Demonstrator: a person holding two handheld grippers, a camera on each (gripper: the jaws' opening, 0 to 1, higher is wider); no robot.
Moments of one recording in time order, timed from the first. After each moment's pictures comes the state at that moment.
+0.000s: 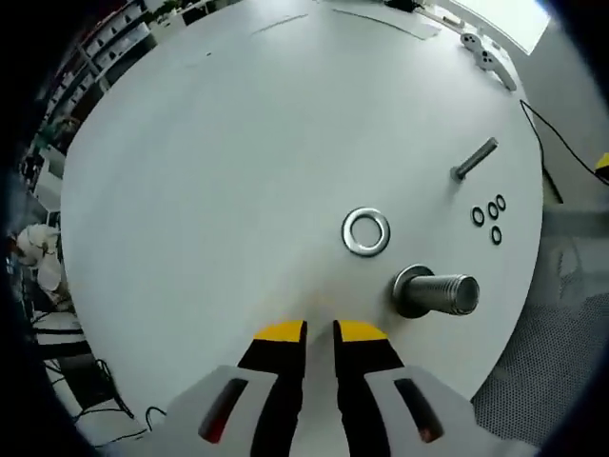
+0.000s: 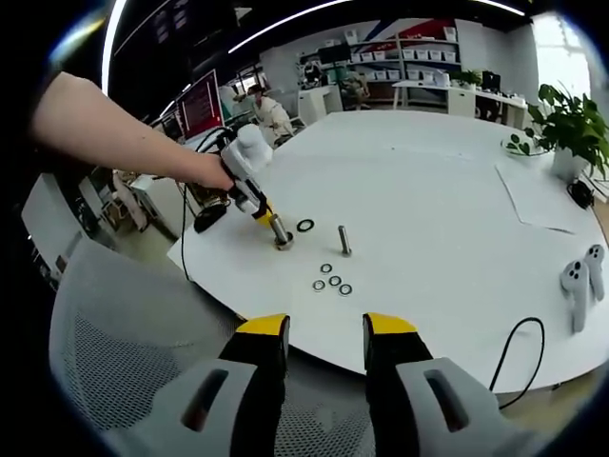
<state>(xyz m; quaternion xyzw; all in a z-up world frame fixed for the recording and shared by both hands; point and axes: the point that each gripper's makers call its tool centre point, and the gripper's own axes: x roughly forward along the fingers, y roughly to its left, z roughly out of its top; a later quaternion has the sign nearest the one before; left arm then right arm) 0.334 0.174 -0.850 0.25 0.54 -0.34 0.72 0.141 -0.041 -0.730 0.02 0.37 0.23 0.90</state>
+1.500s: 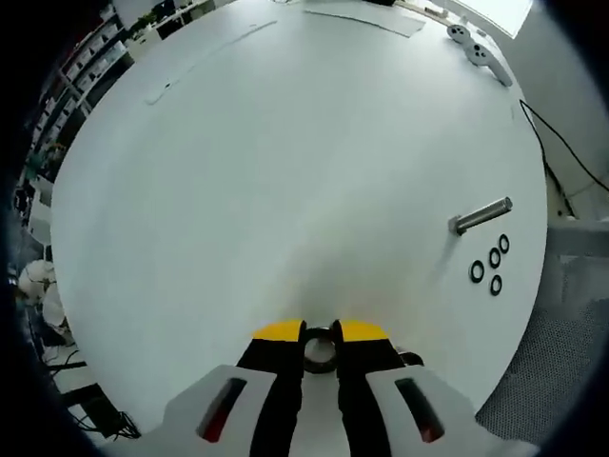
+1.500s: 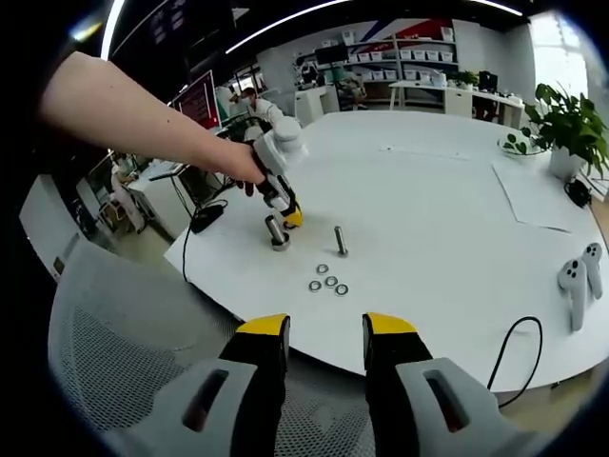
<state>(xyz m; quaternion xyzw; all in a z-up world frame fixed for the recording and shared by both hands) 0.357 0.126 -0.868 0.30 0.55 -0.38 0.68 0.143 -0.043 -0.730 0.02 0.37 0.22 0.90</state>
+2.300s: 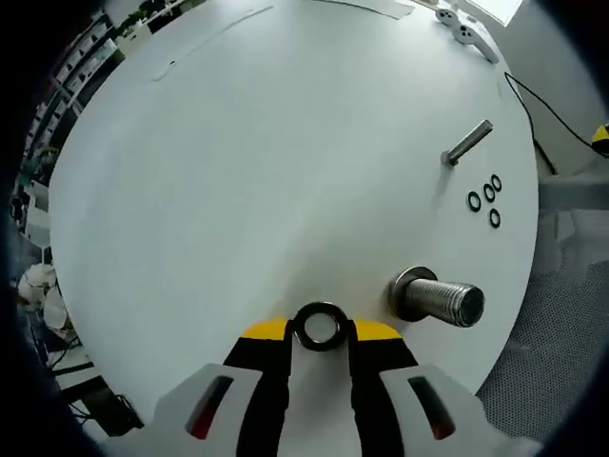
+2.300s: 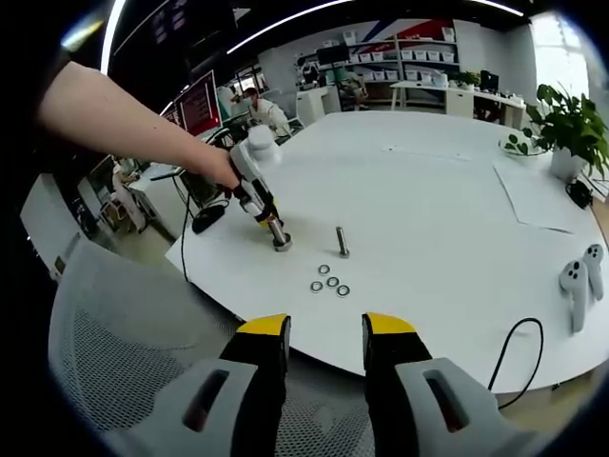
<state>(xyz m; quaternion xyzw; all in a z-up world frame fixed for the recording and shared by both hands) 0.337 0.175 -0.870 0.33 0.55 -0.39 0.66 0.143 -0.042 -0.730 0.02 0.37 0.22 0.90</state>
